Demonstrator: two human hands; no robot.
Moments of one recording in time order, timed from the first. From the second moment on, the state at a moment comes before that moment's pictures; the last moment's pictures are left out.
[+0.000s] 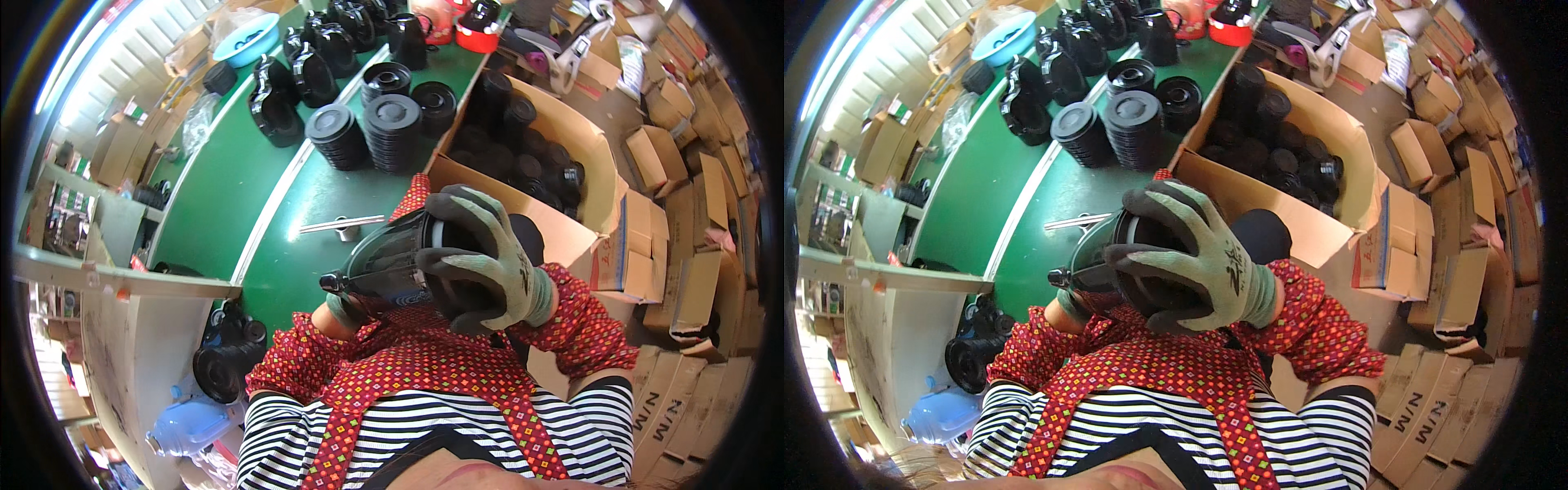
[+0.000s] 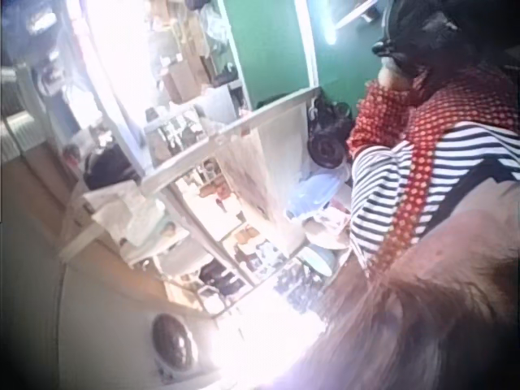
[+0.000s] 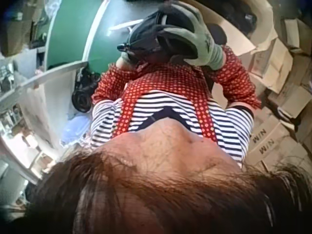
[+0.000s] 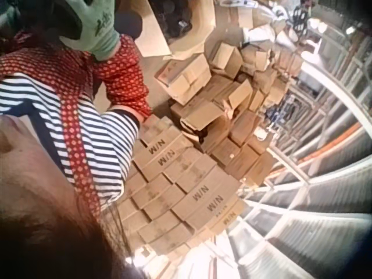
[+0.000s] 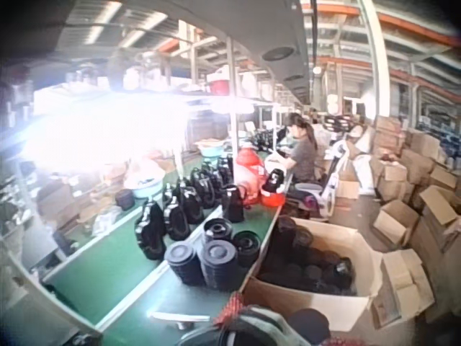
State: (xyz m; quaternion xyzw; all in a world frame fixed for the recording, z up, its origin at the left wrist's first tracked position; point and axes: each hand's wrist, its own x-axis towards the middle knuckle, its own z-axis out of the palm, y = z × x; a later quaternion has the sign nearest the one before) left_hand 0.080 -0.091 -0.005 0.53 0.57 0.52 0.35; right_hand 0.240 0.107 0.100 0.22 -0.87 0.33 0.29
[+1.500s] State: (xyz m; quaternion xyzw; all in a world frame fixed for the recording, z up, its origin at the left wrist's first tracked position) left_hand 0.054 -0.020 0.060 0.72 0.63 0.31 0.03; right_hand 0.240 0.149 0.087 0.05 -0.99 0.13 0.08
